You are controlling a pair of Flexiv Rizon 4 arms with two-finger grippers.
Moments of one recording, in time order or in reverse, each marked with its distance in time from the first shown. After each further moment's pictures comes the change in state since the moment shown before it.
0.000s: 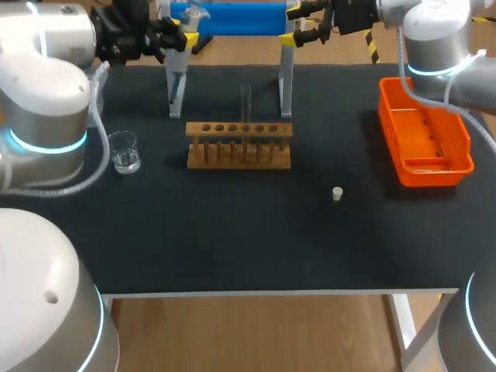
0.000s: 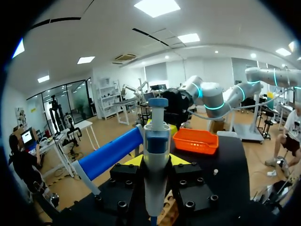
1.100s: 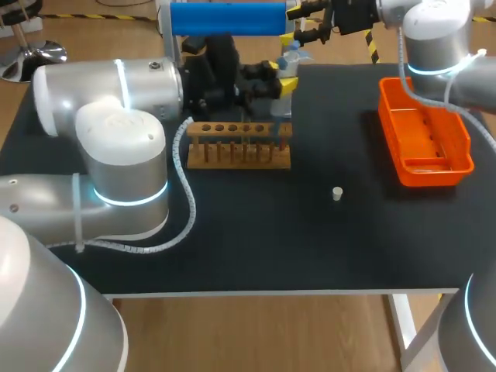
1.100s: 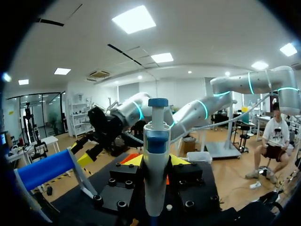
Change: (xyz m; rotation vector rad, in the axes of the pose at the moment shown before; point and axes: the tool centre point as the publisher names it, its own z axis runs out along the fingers) left arm 0.191 -0.035 0.069 0.210 0.233 -0.020; right arm 0.000 0.000 0.000 0.000 0.000 0.000
